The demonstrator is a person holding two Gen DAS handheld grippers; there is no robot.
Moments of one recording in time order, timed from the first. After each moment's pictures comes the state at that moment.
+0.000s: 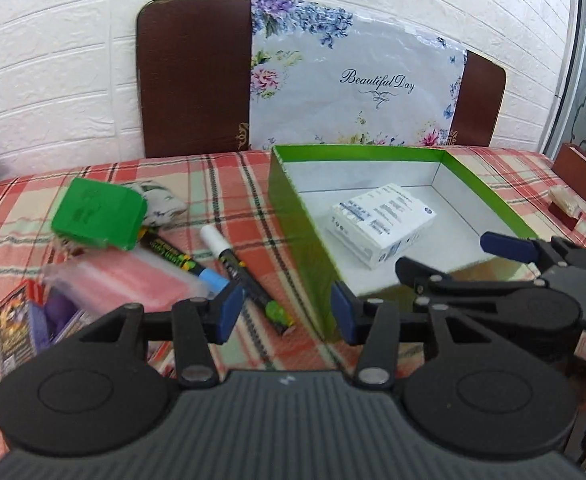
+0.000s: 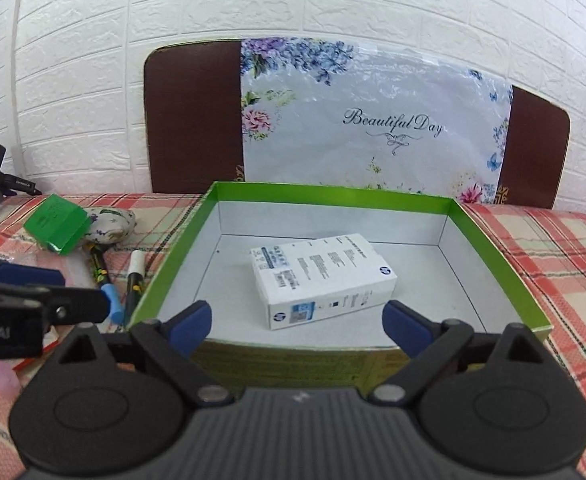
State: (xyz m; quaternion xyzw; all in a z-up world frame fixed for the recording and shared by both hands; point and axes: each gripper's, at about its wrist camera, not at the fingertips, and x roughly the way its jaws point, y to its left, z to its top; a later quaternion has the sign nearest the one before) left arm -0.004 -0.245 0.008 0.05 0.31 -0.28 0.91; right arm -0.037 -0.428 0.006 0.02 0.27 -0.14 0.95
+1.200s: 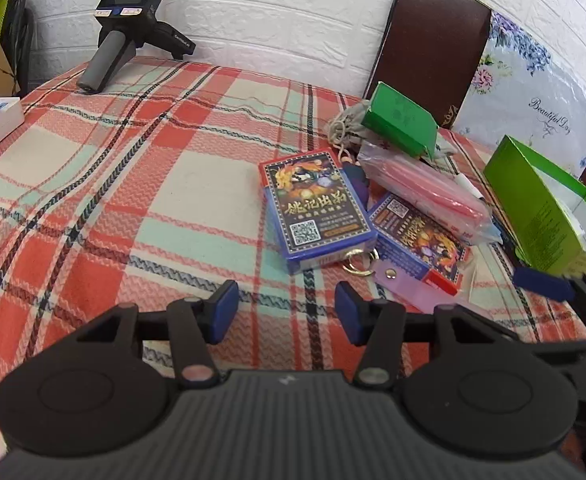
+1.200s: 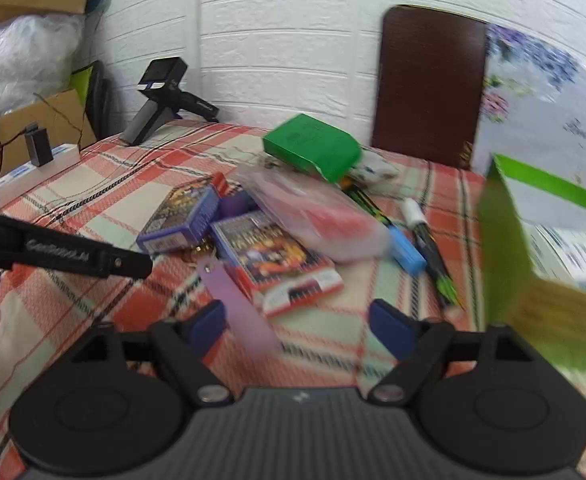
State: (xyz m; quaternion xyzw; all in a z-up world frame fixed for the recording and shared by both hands) left arm 0.023 -0.054 -0.051 -0.05 0.37 -0.12 0.92; right arm 0.004 -0.257 -0.038 -0.05 0.31 0.07 0.95
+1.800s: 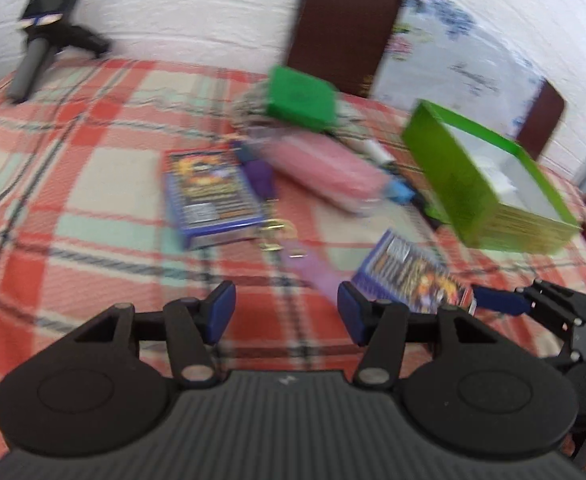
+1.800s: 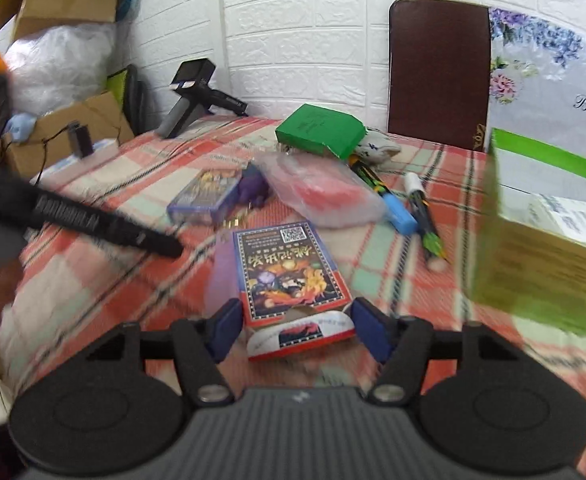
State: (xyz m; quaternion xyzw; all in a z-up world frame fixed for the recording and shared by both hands) left arm -0.002 -0.091 -0.033 -0.03 0.38 -0.24 0.89; right arm -0.073 -0.320 -0.034 -0.04 0.32 0.12 0.94
